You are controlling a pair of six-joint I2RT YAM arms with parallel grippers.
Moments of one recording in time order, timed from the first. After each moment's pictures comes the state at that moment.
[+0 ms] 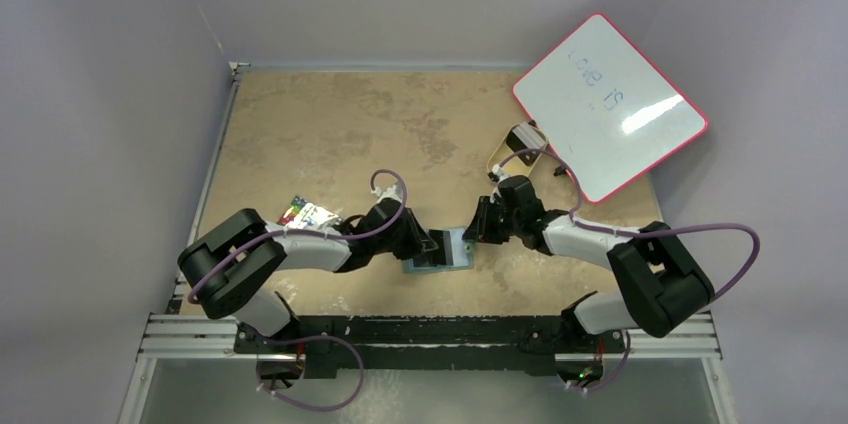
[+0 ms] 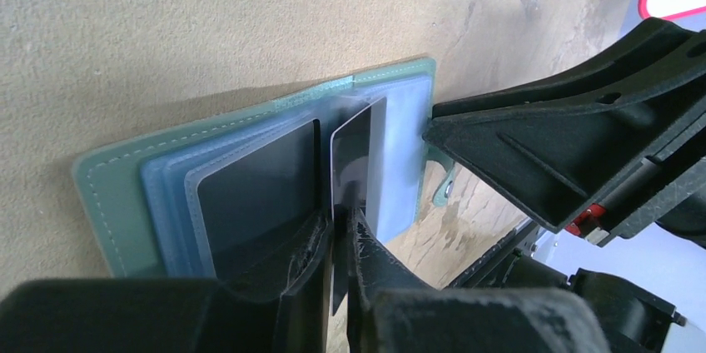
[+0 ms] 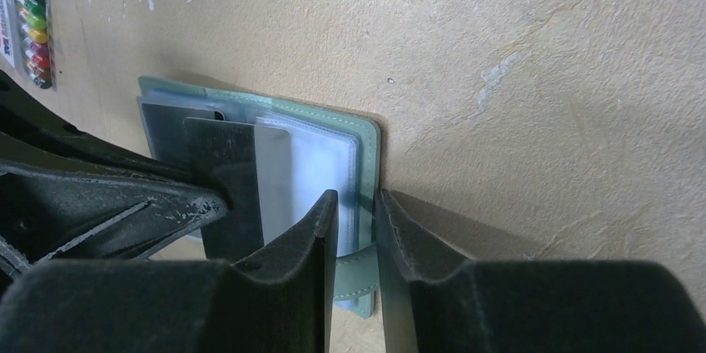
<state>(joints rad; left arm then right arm) -0.88 1.54 0.52 0.32 0.05 -1.18 0.54 1.40 0.50 0.04 -0.25 0.65</state>
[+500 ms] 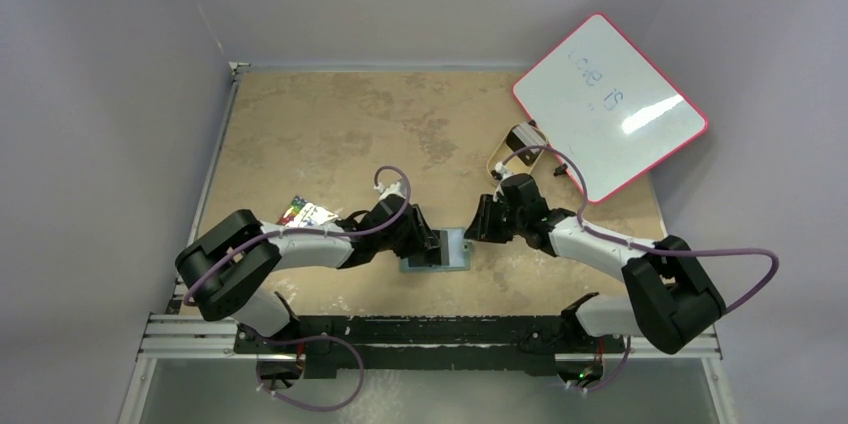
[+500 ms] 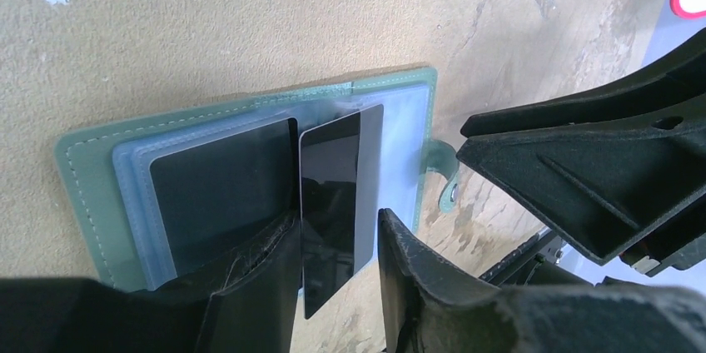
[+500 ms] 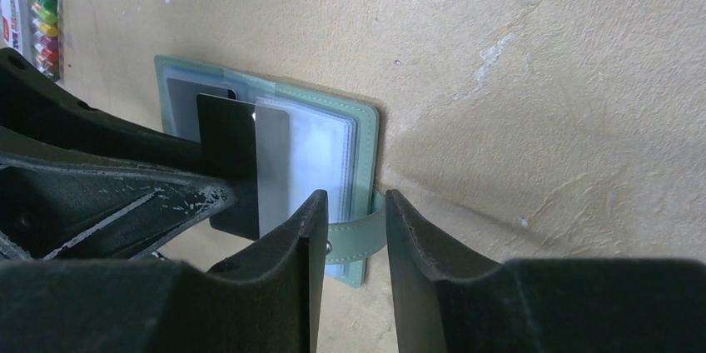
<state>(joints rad) -0.89 1.52 0.58 0.19 0.01 -1.13 0.54 1.31 0.53 -0.07 -0.23 0.64</state>
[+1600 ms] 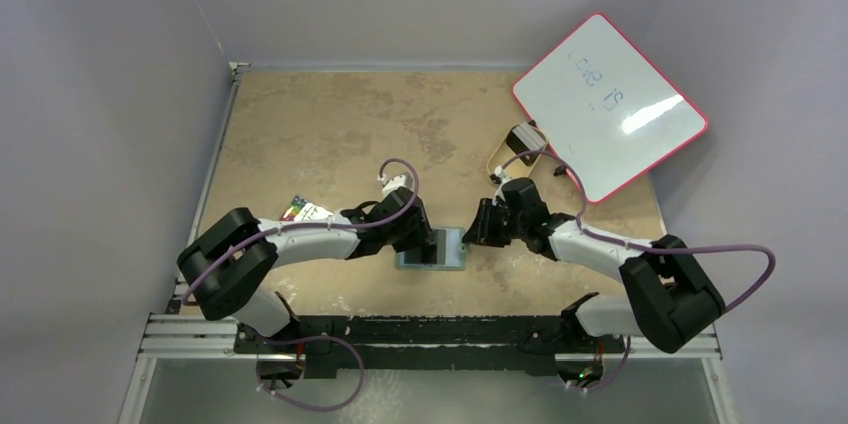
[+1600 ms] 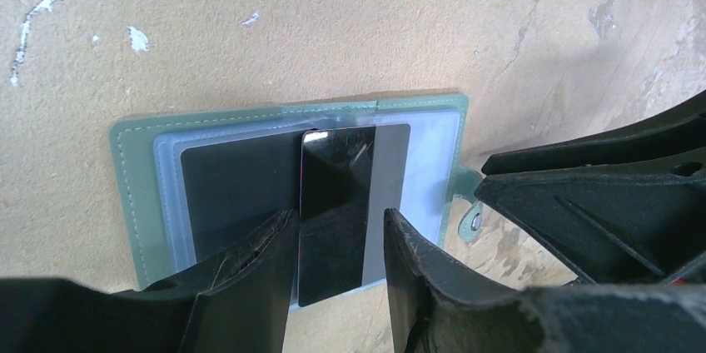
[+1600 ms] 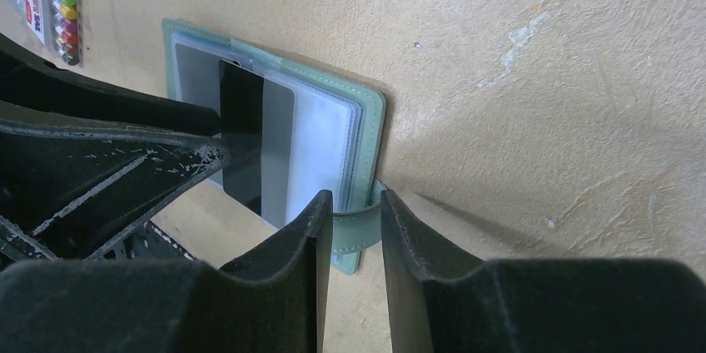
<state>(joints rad) -0.90 1.53 0.71 -0.05 -0.10 -1.04 0.54 1.32 0.48 0.00 -0.28 0.66</state>
